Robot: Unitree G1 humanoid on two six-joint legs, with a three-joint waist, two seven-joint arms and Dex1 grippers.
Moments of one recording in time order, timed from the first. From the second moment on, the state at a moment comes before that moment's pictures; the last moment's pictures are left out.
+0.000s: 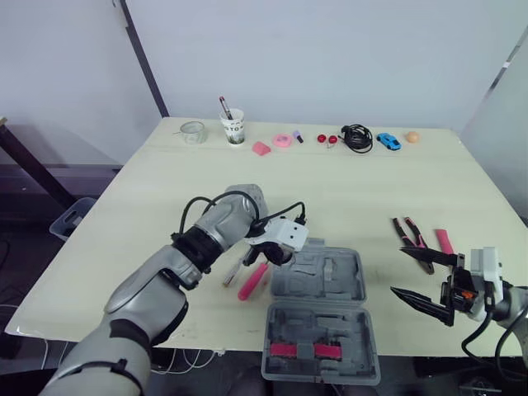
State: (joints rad) left arm -1.01 0.49 -0.72 0.44 0.32 0.25 -1.54; right arm 0.12 -0.67 -0.25 -0.18 0.59 0.04 1.22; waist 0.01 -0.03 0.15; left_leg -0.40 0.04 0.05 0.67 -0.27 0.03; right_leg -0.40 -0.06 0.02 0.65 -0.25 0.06
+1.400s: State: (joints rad) left arm -1.07 0.37 -0.66 0.79 0.33 0.14 -1.50; right arm 0.17 -0.69 -0.25 -0.22 0.58 0.04 1.19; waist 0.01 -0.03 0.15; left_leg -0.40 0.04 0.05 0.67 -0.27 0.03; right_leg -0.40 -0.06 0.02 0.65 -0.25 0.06
